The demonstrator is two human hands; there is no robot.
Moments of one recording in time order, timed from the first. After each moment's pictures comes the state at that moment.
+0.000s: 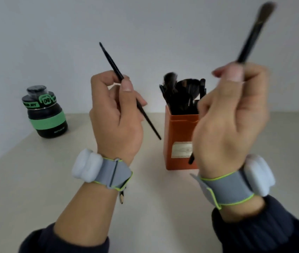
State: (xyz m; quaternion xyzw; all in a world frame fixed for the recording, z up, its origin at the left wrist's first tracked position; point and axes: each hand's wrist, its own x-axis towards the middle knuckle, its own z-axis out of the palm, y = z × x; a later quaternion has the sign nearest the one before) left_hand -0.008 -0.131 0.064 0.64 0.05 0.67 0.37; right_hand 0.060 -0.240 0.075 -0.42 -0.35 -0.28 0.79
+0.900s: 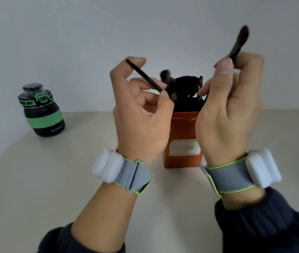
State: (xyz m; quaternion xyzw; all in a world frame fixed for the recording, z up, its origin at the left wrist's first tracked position) left_hand 0.015 -0.161 0.065 0.64 0.02 0.64 0.42; right_hand 0.082 -0.243 0.074 -0.54 -0.33 -0.37 0.67
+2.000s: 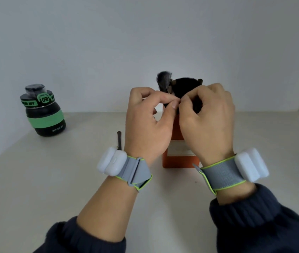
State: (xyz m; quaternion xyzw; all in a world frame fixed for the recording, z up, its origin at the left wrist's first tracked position) left_hand 0.025 -0.155 0.052 0.75 0.11 0.57 0.31; right_hand 0.090 -0.240 0.066 -0.73 -0.34 -0.32 0.49
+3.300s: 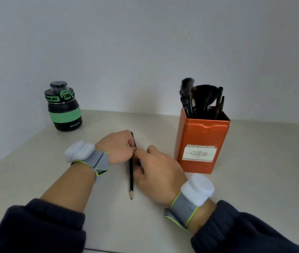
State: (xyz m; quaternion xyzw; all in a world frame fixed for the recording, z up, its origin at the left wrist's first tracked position) left_hand -0.033 -0.047 0.013 0.91 0.35 0.09 0.20; right_hand 0.027 -0.196 -0.001 -0.78 -0.59 -0.05 0.21
